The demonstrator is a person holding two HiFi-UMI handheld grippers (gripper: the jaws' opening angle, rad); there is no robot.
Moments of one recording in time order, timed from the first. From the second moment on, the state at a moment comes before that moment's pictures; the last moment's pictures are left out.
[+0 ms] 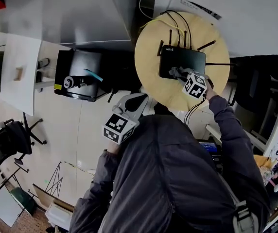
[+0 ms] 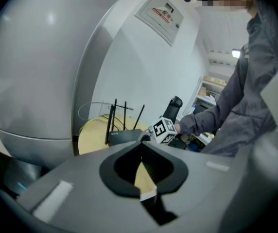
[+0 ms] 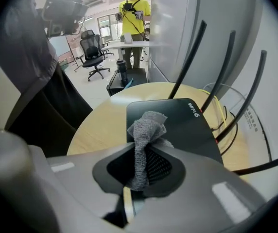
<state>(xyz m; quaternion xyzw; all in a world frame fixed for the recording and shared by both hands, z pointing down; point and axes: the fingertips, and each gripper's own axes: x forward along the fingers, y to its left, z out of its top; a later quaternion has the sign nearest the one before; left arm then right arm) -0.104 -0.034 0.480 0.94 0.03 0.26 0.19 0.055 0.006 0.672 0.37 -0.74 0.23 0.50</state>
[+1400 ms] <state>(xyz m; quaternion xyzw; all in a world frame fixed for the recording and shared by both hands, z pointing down) -0.098 -0.018 0.480 0.94 0.04 0.26 0.19 0.110 0.044 0.674 0.43 -0.70 0.25 0.52</state>
